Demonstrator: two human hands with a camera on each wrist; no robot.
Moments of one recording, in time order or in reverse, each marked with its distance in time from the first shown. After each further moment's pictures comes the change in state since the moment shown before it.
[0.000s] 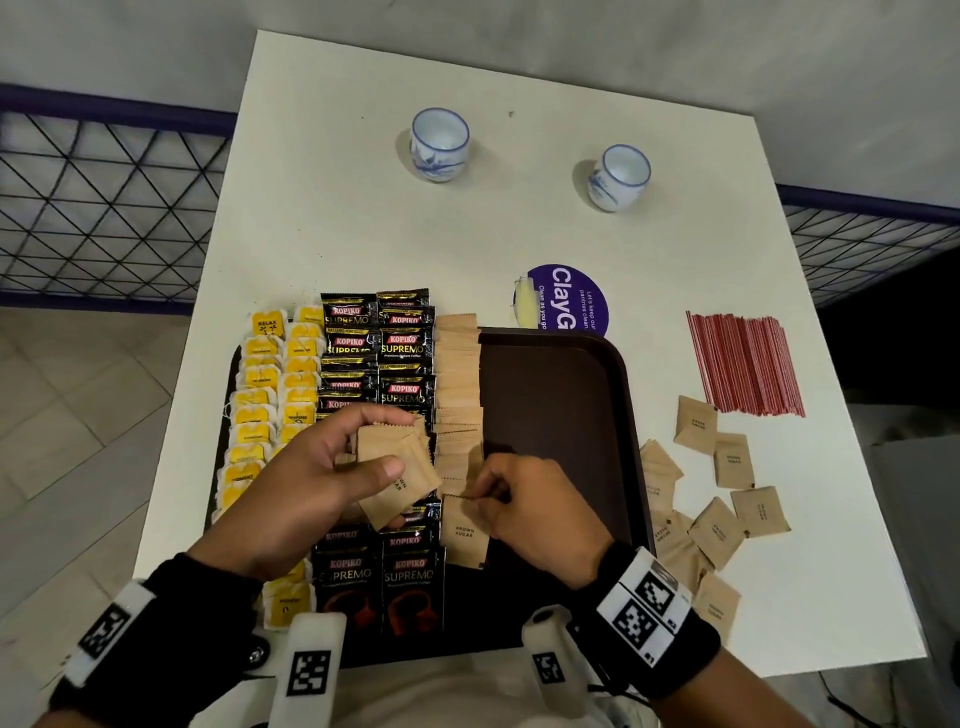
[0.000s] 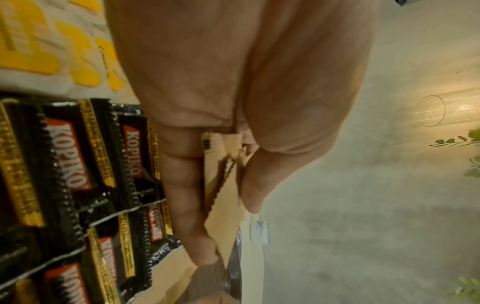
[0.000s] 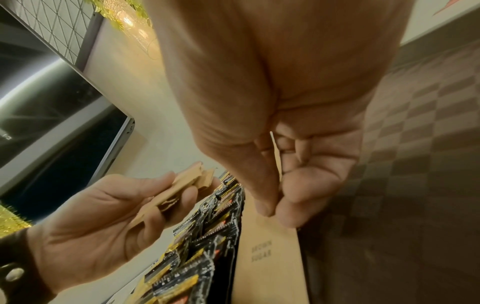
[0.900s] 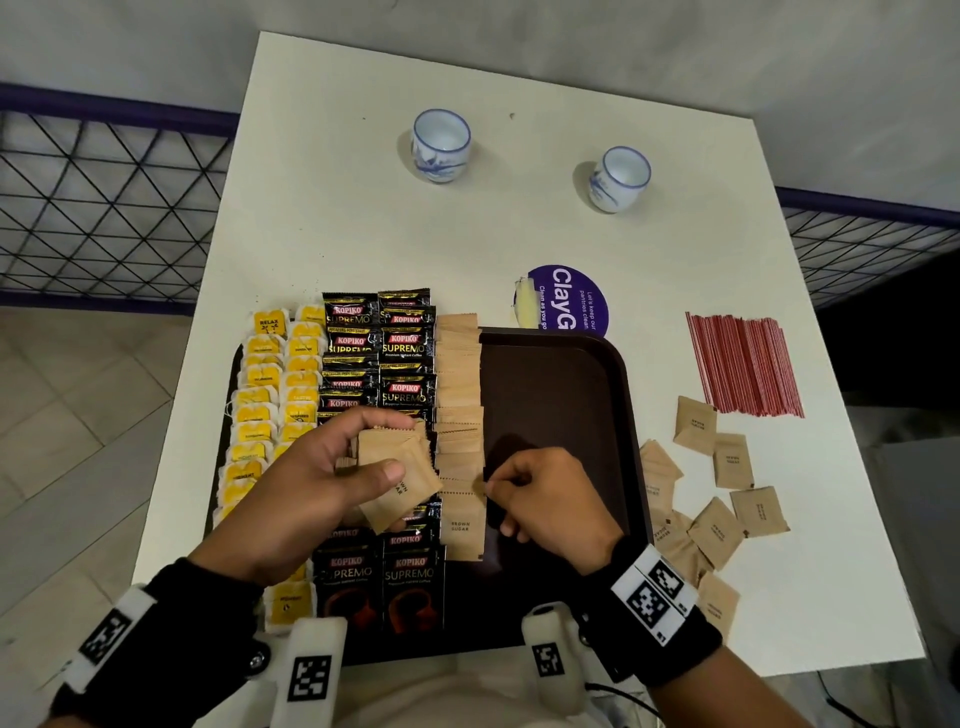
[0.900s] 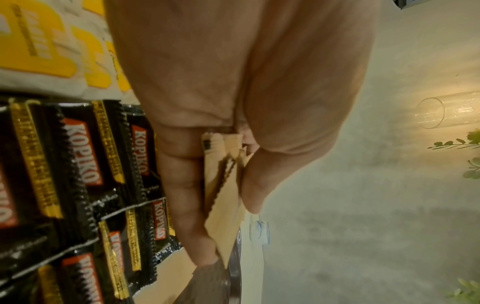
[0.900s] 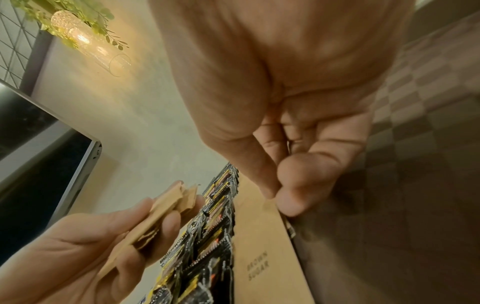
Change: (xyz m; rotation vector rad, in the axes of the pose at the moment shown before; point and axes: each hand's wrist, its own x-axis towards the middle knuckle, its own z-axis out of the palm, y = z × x) left_hand -0.003 -0.002 0.002 -0.023 0.011 -0.009; right_hand 0.002 0.002 -0.007 0.220 0.021 0.280
